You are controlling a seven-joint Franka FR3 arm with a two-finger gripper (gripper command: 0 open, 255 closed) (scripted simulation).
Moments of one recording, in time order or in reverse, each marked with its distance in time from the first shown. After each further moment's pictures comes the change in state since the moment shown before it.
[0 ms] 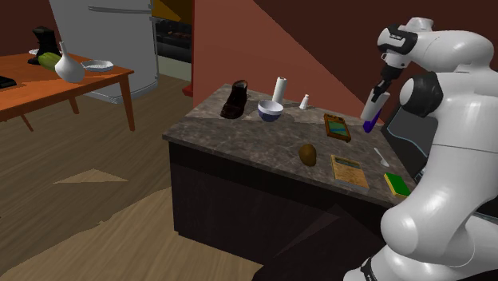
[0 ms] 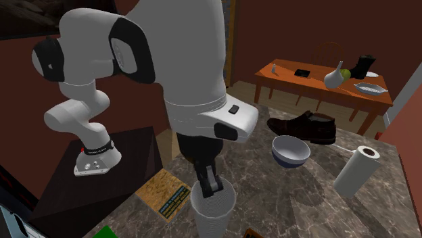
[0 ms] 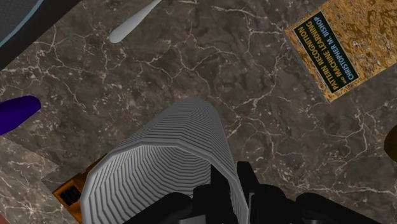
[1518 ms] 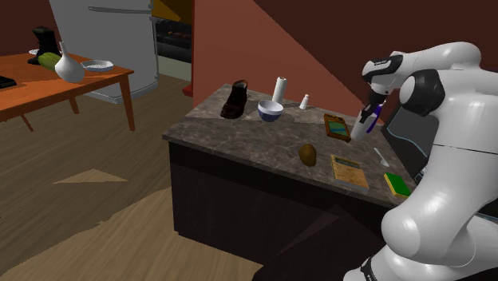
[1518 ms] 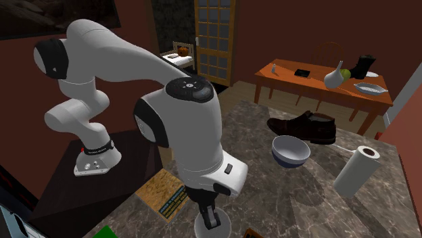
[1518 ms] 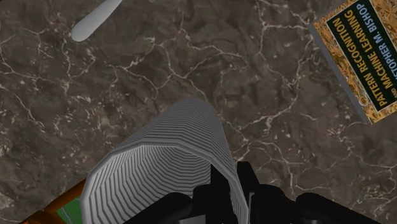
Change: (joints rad) arm 0.038 -0.026 0.005 -0.354 -0.002 0.326 -0.013
